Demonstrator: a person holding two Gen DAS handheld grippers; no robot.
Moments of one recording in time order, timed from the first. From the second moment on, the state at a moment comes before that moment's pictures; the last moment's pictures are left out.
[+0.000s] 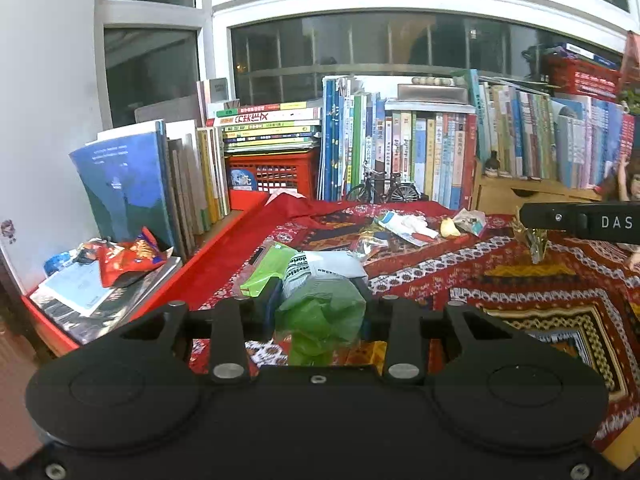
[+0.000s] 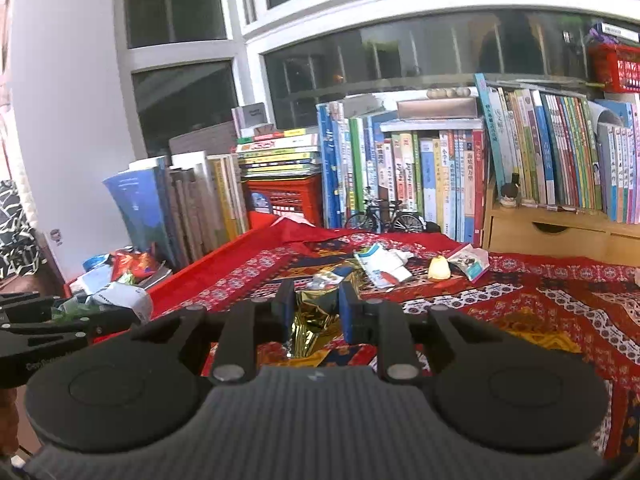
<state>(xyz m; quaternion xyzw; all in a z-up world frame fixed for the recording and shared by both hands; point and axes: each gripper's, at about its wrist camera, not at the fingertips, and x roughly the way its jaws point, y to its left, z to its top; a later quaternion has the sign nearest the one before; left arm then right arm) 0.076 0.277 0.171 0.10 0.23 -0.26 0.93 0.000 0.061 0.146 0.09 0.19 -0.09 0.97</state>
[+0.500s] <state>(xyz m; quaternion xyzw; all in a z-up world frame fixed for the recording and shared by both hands) 0.025 0.358 0.189 0.08 0.21 -0.24 0.95 -0.033 0.128 0.143 0.12 0.19 -0.05 0.97</state>
